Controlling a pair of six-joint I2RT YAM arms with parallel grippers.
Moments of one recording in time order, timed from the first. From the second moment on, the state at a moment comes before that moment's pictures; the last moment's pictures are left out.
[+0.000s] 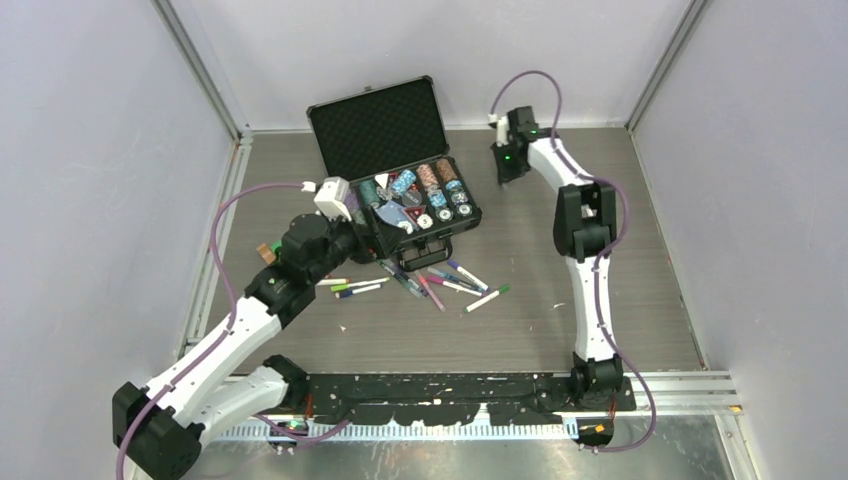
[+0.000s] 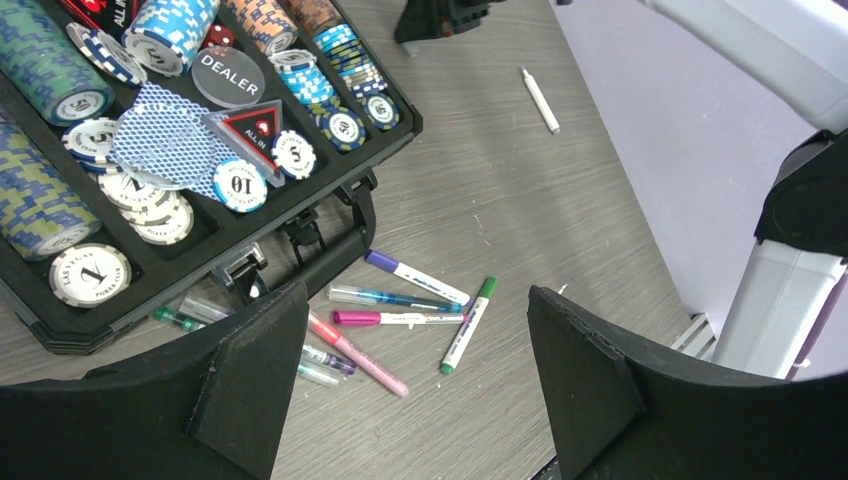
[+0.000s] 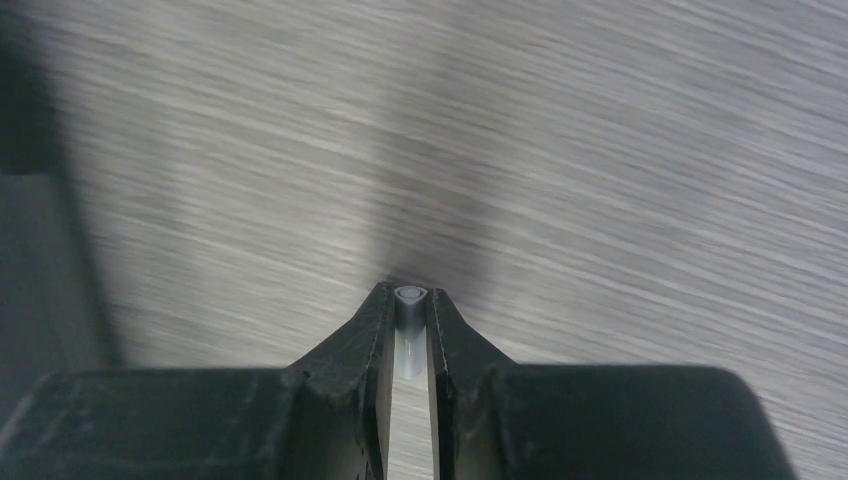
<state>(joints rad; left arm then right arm) -0.57 0.91 0.73 -0.06 0.06 -0.59 0.15 2.46 2.15 -0.69 -0.10 -0.15</state>
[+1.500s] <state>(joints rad) -0.57 0.69 0.70 -0.20 0.05 -0.64 0.30 2.14 1.90 -0.59 -0.24 0.14</state>
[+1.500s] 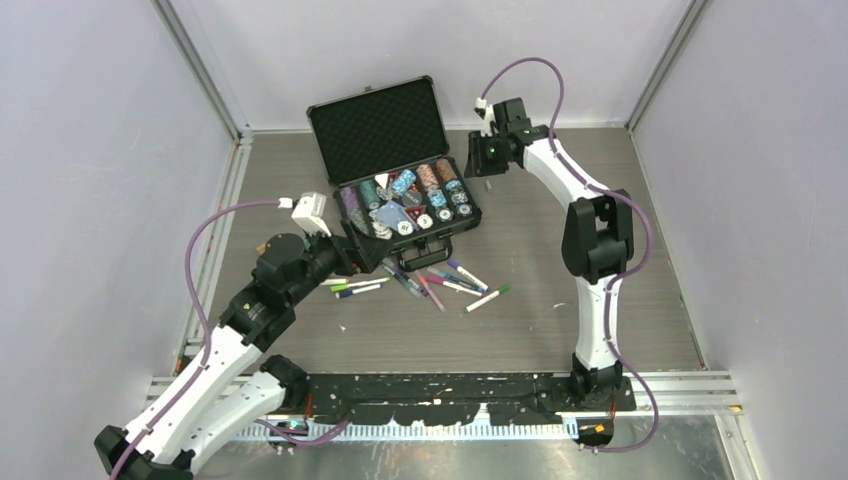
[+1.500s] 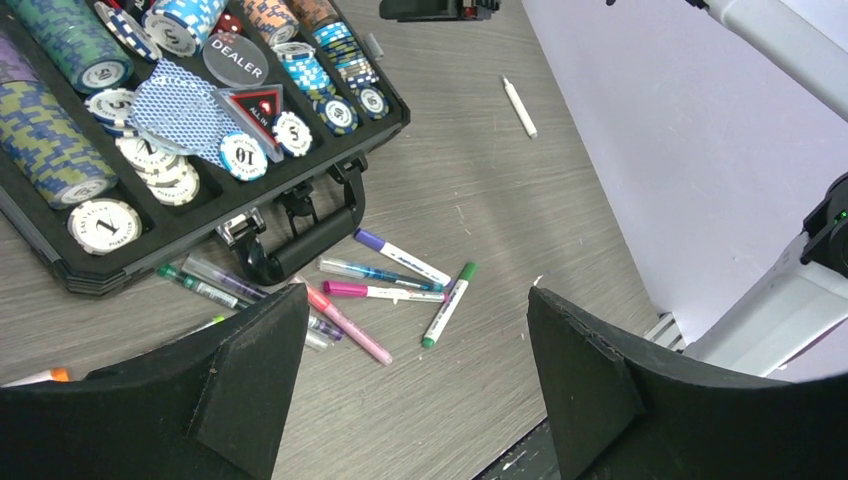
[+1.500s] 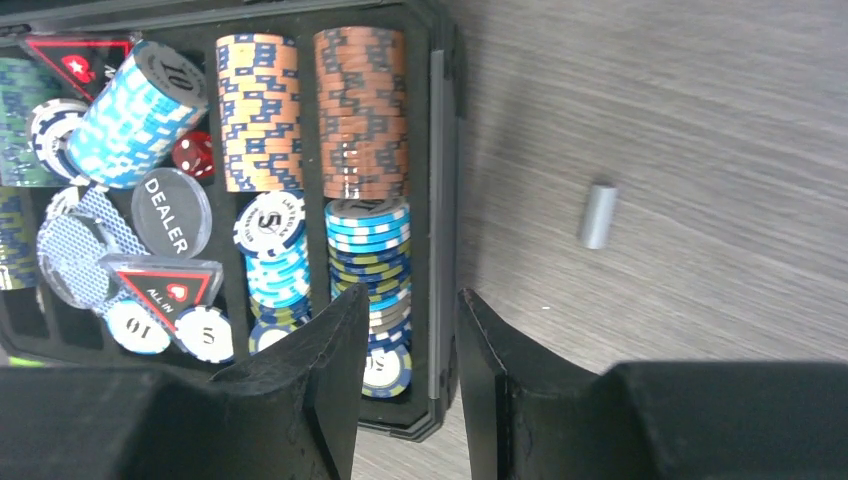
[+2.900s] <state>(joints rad) -0.57 0.66 0.68 -0.24 0.05 -0.65 0.29 2.26 1.90 -0.61 -0.35 0.19</state>
